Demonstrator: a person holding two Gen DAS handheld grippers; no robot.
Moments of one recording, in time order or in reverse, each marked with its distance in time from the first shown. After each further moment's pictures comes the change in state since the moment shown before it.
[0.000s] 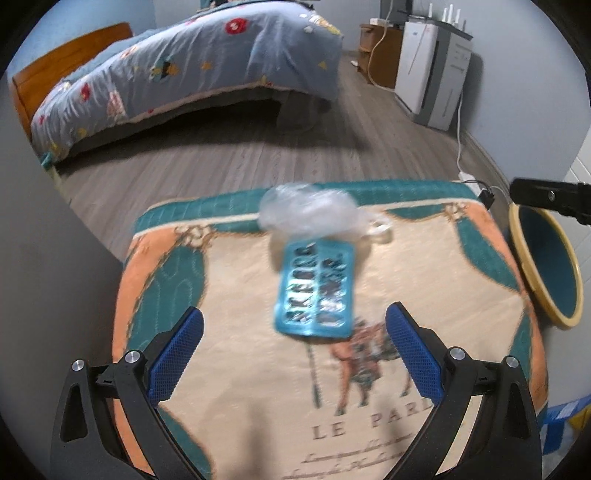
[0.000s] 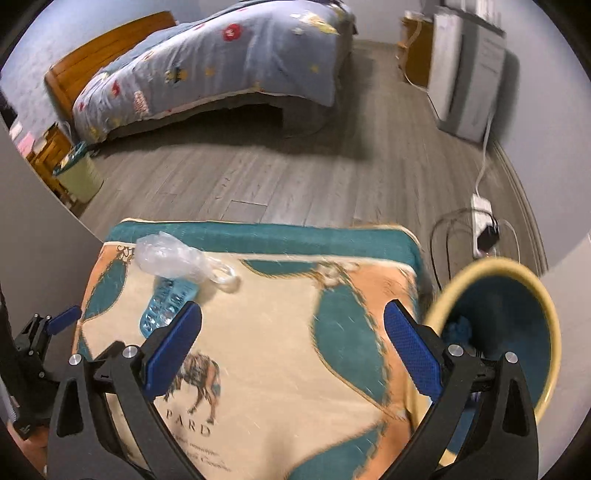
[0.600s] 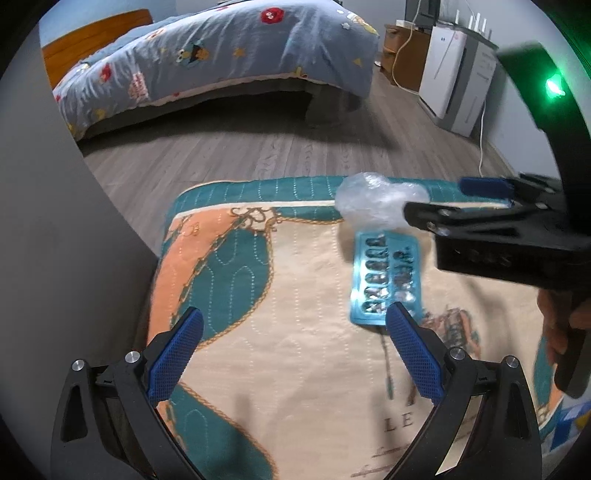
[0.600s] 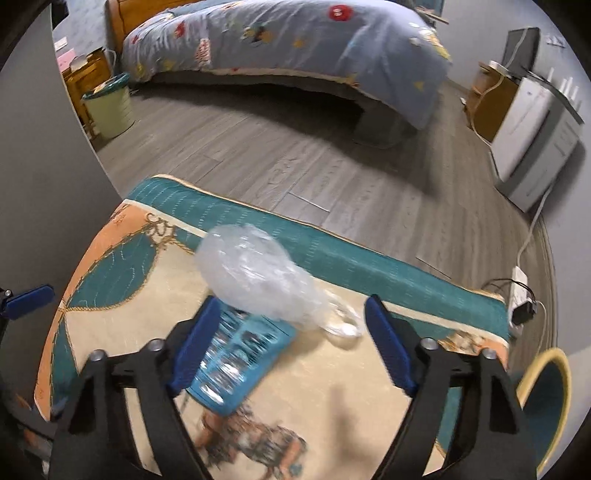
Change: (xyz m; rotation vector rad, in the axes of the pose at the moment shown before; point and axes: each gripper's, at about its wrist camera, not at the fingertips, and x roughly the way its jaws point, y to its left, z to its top) left arm 0.006 0.057 -0.008 -0.039 0.009 0.040; right arm 0.090 0.137 0.013 -0.283 0.019 0.011
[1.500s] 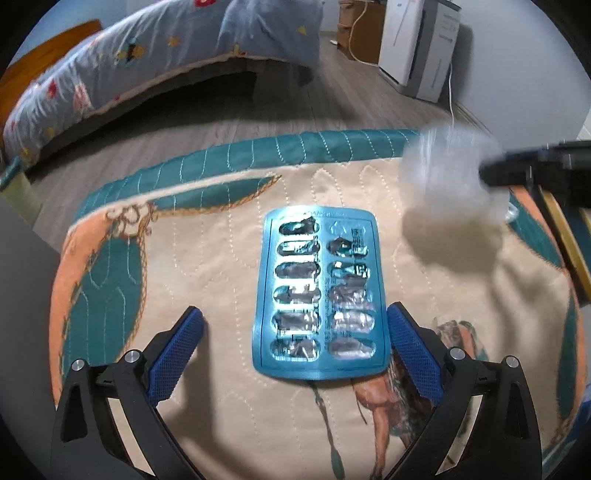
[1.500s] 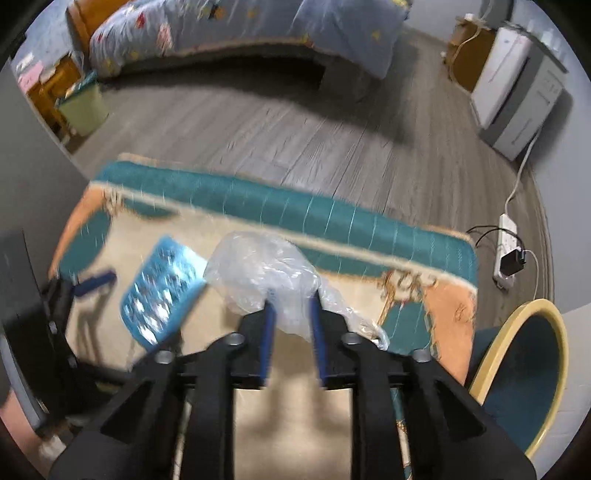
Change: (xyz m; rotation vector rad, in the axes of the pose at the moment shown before) left arm 0.080 -0.069 0.001 0.127 0.032 -0.091; right arm -0.010 -0.079 -0.043 0.090 0.162 -0.009
